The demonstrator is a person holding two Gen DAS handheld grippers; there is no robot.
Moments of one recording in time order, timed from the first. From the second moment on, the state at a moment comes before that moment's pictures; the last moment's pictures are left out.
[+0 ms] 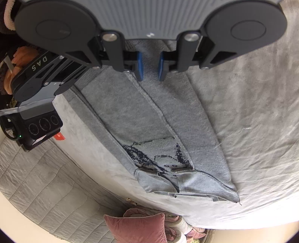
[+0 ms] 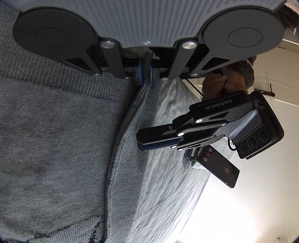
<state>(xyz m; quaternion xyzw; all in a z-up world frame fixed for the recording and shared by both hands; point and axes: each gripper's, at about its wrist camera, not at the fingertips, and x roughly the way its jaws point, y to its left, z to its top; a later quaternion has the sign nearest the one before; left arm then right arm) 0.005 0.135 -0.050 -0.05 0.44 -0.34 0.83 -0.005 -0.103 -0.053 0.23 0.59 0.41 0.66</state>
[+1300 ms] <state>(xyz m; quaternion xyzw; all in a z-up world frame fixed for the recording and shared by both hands) -0.005 0.090 -0.049 -0.01 0.46 -0.38 0.80 -0.028 -0.187 -0.017 -0.01 0.48 0.25 0.84</state>
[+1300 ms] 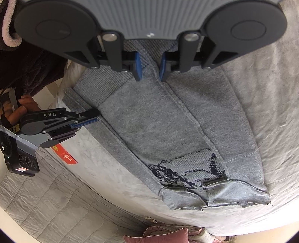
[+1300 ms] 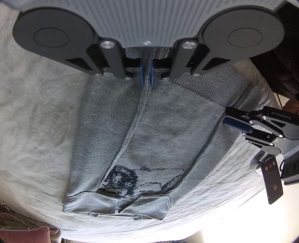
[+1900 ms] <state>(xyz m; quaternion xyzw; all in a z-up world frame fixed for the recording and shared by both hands) -0.043 0.102 -0.042 0.03 0.45 -0.44 0.78 -0.049 -0.195 -0.014 0.00 0.53 0.32 0.79</state>
